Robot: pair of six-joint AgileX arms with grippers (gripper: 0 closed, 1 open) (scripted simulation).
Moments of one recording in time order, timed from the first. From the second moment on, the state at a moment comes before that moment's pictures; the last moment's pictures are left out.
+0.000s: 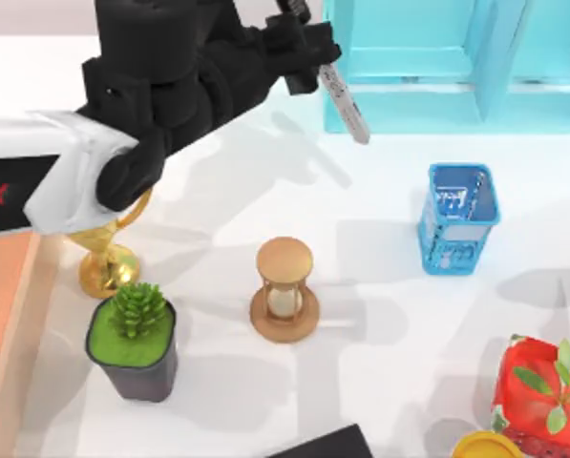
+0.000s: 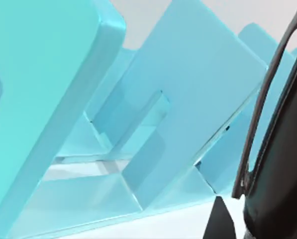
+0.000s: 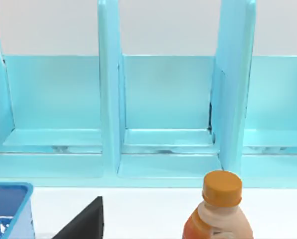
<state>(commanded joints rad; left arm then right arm) -0.53 1.73 1.03 0.53 0.22 -0.52 0.00 0.00 0.00 0.00 0.00 0.00</state>
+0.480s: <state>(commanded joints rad) -0.38 1.79 1.01 0.66 0.38 -0.52 0.00 0.00 0.00 0.00 0.00 0.00</state>
